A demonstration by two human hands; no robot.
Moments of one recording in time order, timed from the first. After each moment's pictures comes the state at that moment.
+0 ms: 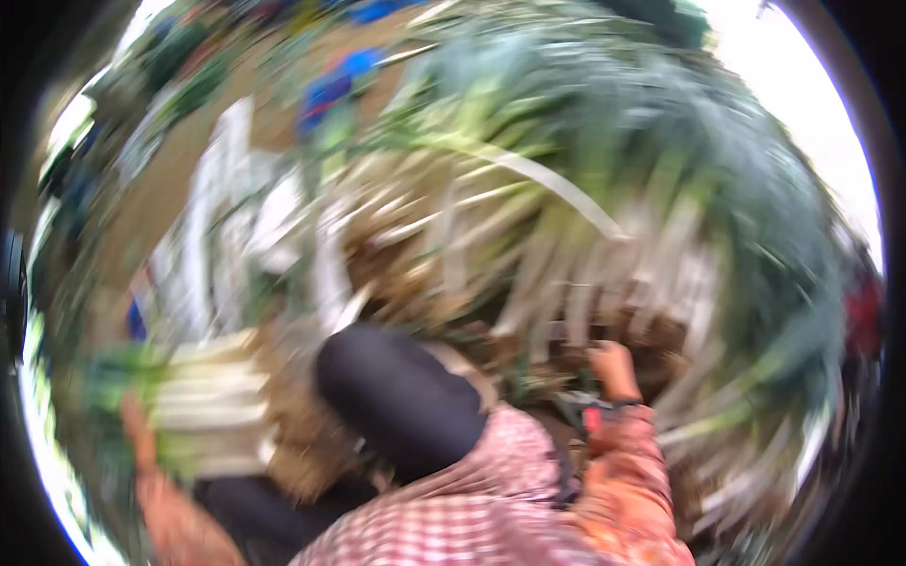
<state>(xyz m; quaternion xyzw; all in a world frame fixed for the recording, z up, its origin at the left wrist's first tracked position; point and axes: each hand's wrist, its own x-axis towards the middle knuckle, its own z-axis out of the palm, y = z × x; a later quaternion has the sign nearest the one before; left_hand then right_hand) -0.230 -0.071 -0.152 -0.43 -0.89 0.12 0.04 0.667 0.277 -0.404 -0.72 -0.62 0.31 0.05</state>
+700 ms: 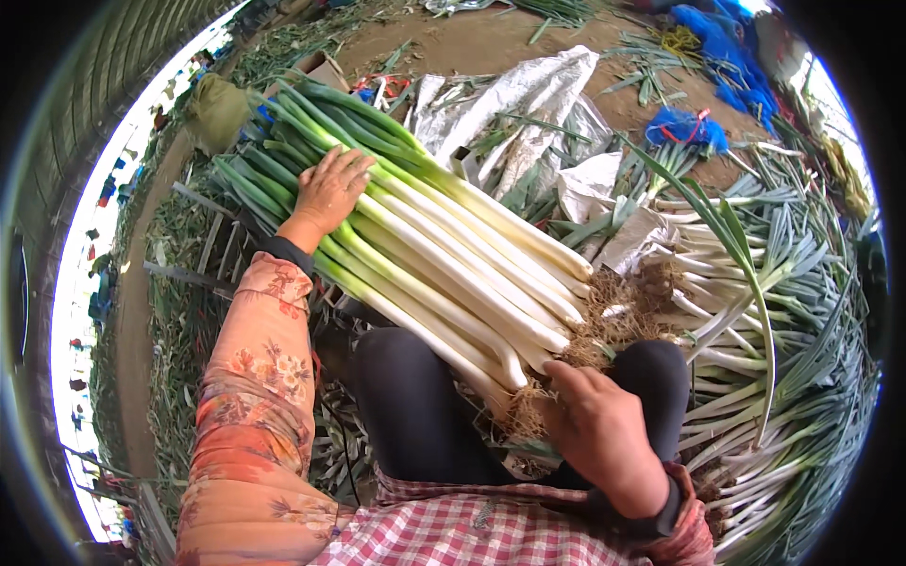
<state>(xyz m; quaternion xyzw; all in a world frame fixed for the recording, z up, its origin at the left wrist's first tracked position) -0.161 -0.034 -0.134 -0.41 -0.90 0.06 0.16 0.249 0.160 -0.098 -0.09 -0.92 0.36 0.13</state>
